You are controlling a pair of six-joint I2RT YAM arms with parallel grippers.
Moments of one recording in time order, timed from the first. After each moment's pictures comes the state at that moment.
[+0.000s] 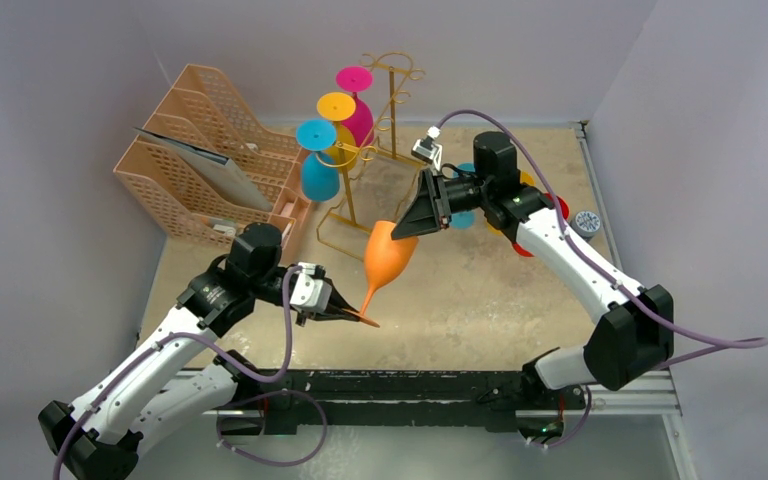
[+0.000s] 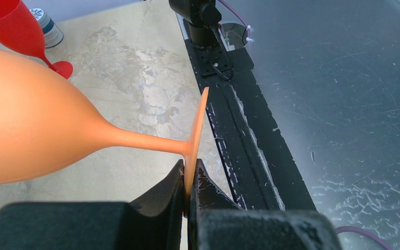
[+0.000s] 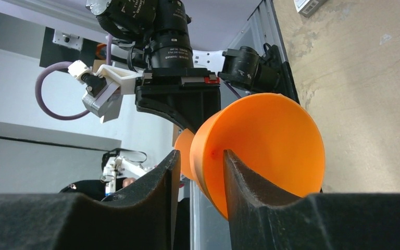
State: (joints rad) left arm -0.62 0.79 0.78 -0.50 1.10 0.59; right arm 0.46 1.41 1.22 -0.17 -1.28 0.78
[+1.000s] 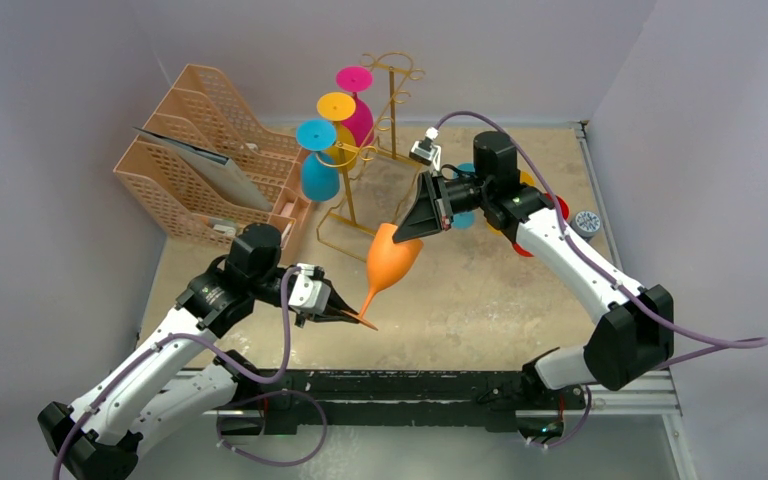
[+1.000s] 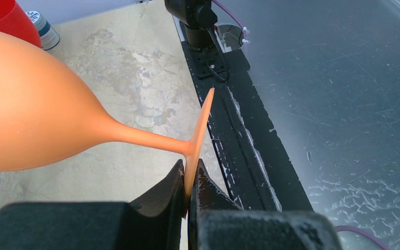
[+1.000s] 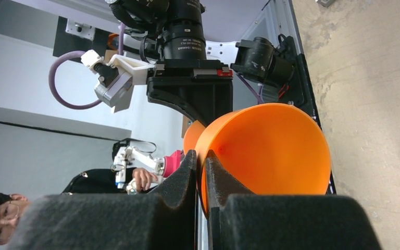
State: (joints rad) left arm -0.62 0.79 0.78 -0.50 1.12 0.59; right arm 0.47 1.41 1.22 -0.16 -1.33 0.81
